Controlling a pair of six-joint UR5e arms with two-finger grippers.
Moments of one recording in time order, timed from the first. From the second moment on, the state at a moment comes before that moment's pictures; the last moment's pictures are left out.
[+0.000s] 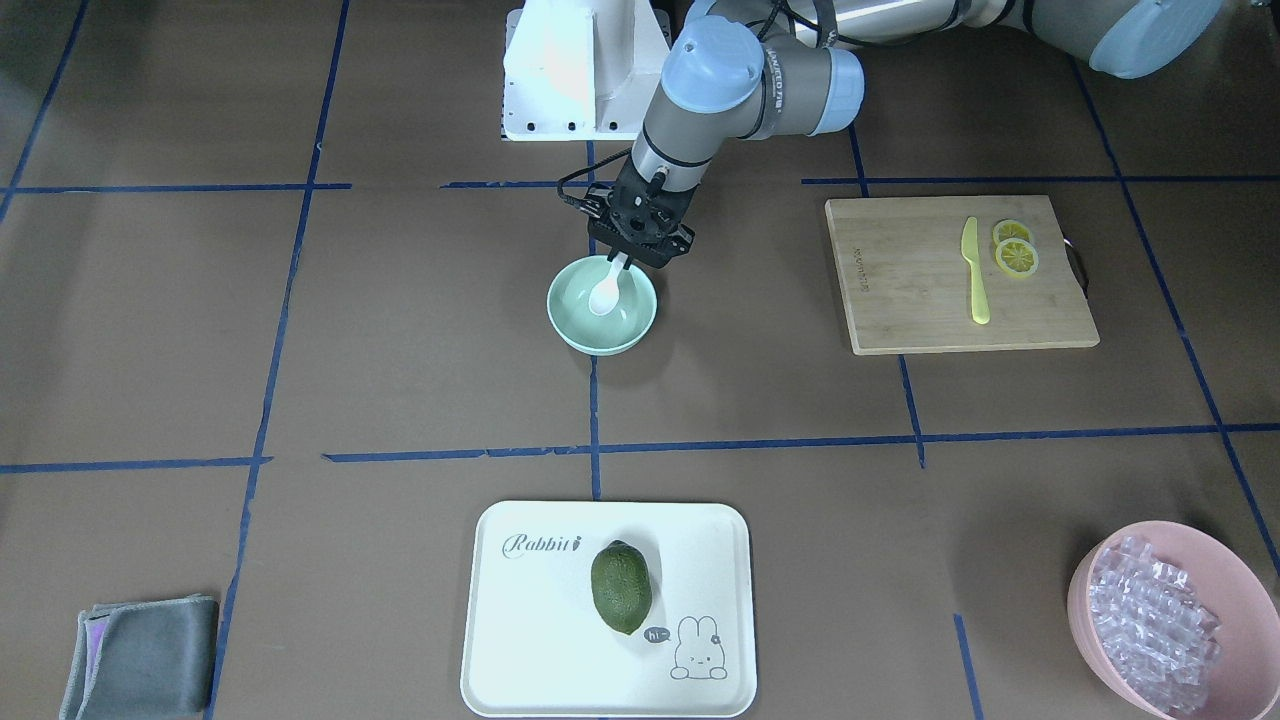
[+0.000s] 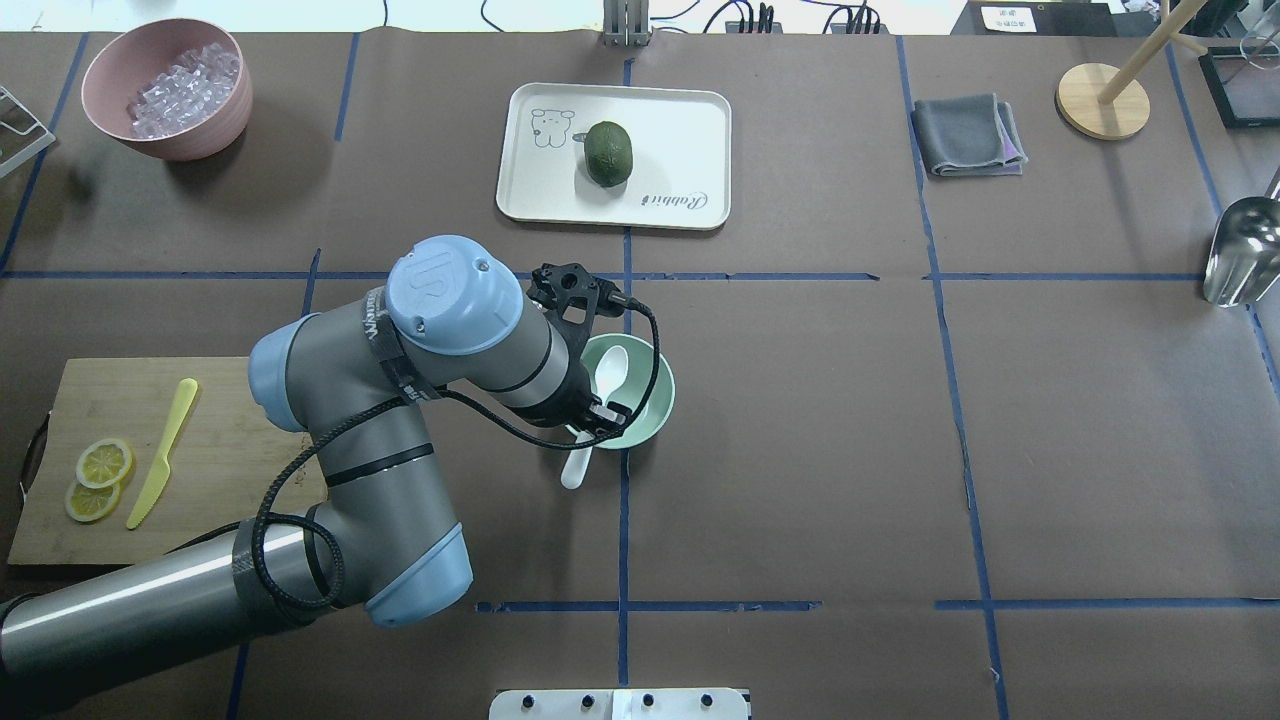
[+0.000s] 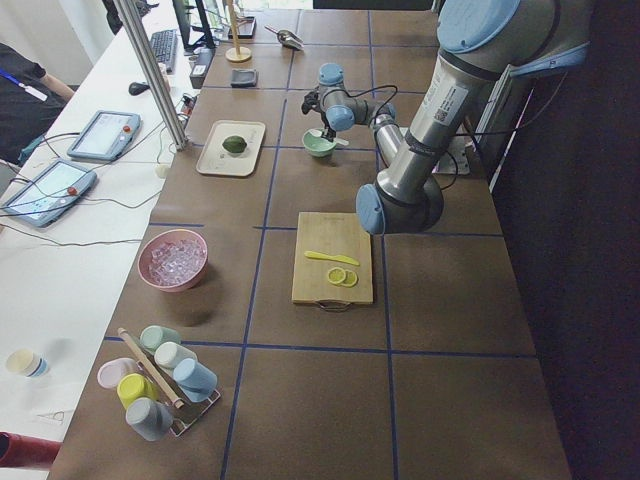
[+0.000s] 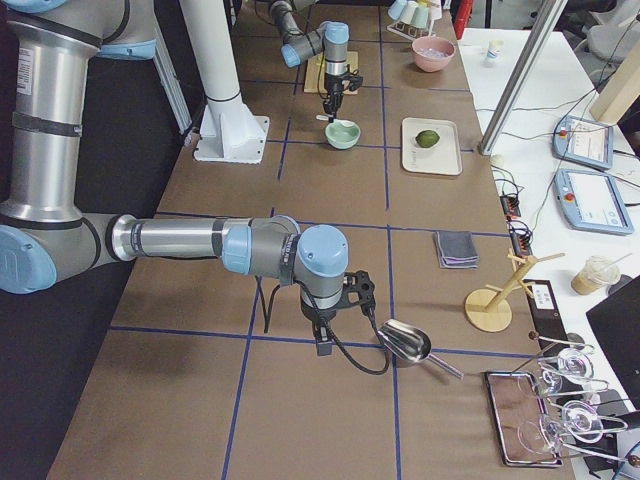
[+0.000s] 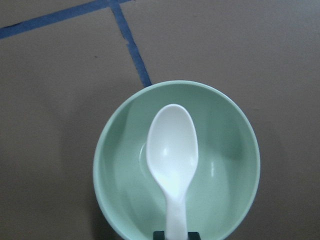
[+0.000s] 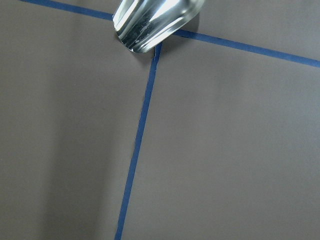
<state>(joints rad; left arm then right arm) -0.48 -2.26 -1.66 -1.80 -1.99 -0.92 1.64 -1.77 1.83 -1.72 2.29 -0.31</state>
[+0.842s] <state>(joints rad) -0.54 -2.23 -1.67 -1.69 -1.99 -0.86 1.64 -1.77 1.82 -1.72 2.29 -0.31</state>
